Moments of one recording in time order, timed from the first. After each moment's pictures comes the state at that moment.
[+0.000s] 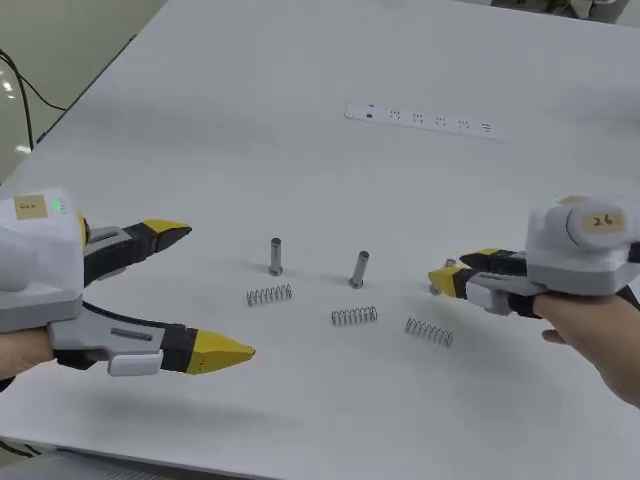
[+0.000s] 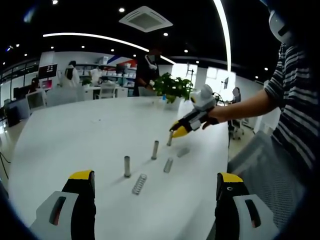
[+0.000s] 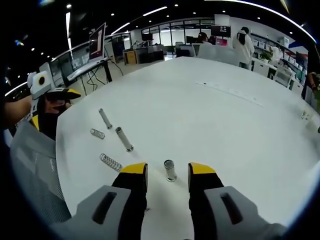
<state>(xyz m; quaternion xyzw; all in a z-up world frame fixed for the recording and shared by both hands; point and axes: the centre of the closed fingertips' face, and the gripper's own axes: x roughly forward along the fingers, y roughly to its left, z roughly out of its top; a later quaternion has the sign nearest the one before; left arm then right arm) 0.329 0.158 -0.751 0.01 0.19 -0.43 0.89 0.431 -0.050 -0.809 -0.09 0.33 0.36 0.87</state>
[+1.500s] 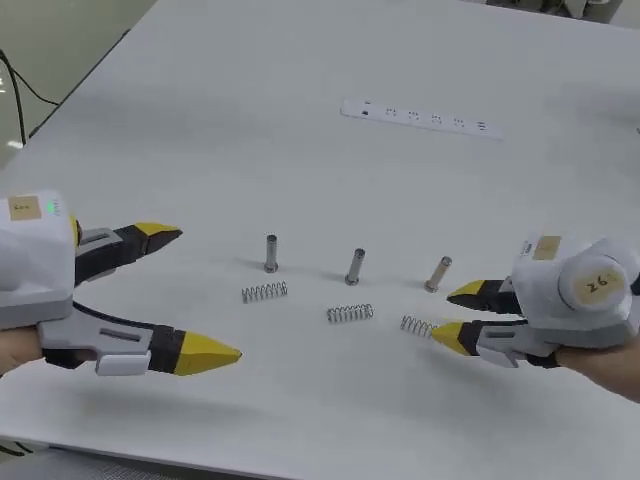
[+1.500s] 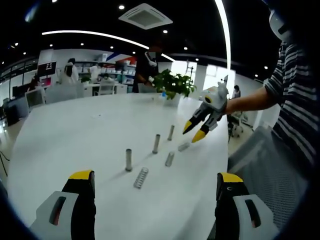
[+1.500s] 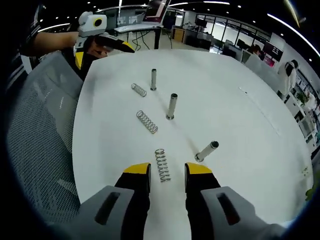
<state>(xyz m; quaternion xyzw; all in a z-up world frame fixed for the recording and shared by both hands) 0.327 0.165 -0.763 0.02 0.20 -0.43 0.88 0.370 -0.047 -0.826 -0.29 0.32 0.49 0.76</state>
